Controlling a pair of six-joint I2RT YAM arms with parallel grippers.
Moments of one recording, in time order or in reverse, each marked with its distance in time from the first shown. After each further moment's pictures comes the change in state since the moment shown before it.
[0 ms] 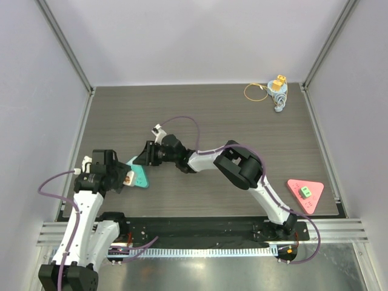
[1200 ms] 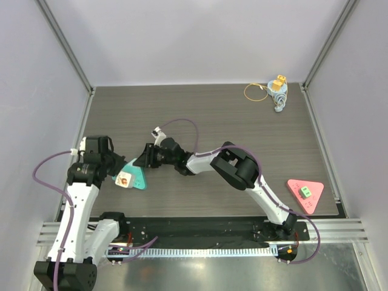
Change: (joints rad) left arm 0.001 0.094 0.212 0.003 0.026 0.162; right arm 0.018 0.035 0.010 0.014 0.049 -0.013
